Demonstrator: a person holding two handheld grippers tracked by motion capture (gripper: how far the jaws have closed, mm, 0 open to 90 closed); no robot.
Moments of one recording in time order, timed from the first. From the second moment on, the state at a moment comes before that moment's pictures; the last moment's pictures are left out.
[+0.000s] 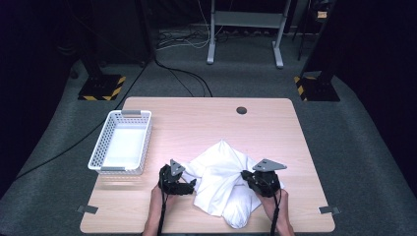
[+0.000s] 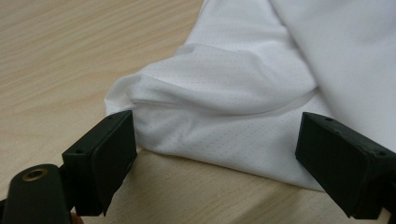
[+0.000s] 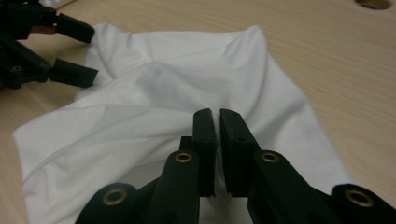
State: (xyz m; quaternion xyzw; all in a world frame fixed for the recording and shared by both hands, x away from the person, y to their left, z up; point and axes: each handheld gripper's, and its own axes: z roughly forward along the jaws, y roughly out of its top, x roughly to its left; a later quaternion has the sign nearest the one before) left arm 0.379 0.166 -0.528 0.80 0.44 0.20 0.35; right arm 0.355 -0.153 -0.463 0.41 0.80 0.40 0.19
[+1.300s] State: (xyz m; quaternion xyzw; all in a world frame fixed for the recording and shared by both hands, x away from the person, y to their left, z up) left arm 0.378 0.154 -0.528 0.81 0.42 0.19 0.36; right arm 0.362 -0.108 -0.498 0.35 0.88 0.29 0.15
